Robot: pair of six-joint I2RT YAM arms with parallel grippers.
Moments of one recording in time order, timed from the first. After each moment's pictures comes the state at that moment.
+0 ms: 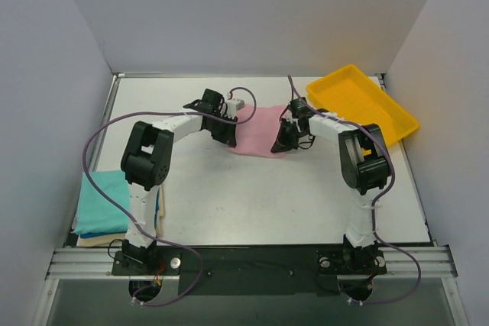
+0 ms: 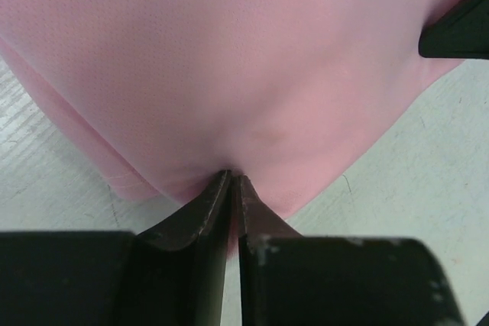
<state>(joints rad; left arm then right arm) -0.41 2.16 1.55 -0.44 0.45 0.00 0.32 2.04 1.33 -0.43 -0.33 0.60</state>
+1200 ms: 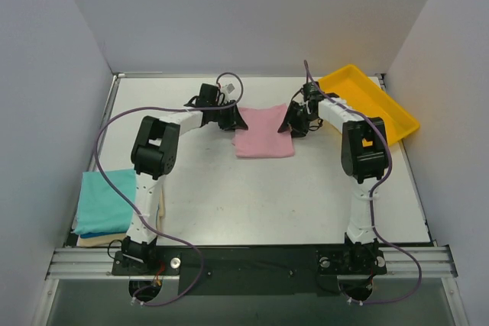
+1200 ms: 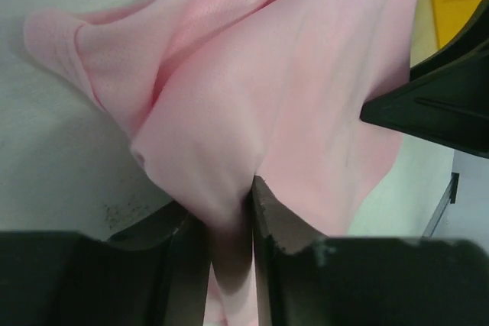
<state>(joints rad) -0.36 2.34 1.70 -0.14 0.59 -0.54 0.21 2.19 1.61 -0.57 -0.29 0.58</state>
